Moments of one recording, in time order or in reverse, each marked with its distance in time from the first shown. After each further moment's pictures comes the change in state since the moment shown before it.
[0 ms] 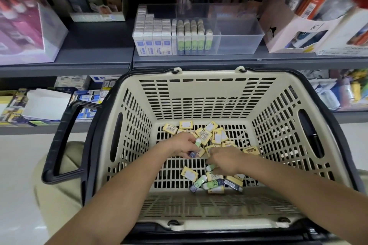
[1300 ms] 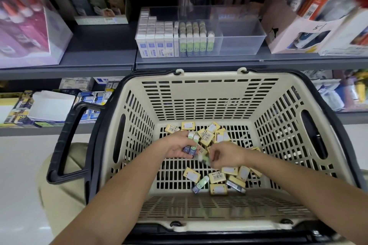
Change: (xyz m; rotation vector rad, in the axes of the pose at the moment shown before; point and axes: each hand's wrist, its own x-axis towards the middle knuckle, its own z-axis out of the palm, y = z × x) left_hand -0.007 -0.003 -0.013 -0.492 -0.021 -0.124; right_hand -0.003 0.005 -0.012 0.795 0.091 0.117
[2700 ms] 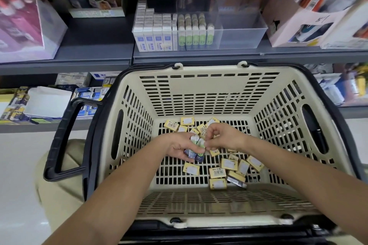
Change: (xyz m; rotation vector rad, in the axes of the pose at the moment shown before) left_hand 0.005 -0.005 -0.001 0.133 -0.298 -0.069; right_hand 0.001 -0.020 -0.019 0.555 0.142 -0.064
